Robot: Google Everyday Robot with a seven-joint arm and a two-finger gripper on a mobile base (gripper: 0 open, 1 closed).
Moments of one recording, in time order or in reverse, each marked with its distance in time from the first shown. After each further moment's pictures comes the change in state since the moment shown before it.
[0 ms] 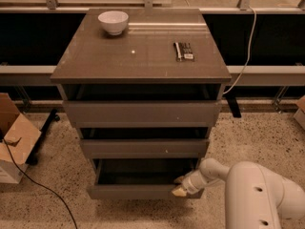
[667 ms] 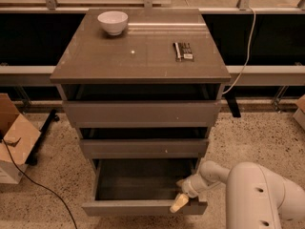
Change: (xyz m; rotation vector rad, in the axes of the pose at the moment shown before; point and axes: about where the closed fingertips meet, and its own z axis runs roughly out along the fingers) arm 0.004 0.008 0.001 -0.014 0.003 0.011
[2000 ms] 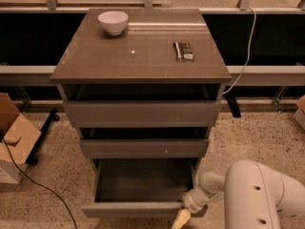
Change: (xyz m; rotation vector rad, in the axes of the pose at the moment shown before) arm 0.060 0.073 0.019 -0.120 0.123 0.108
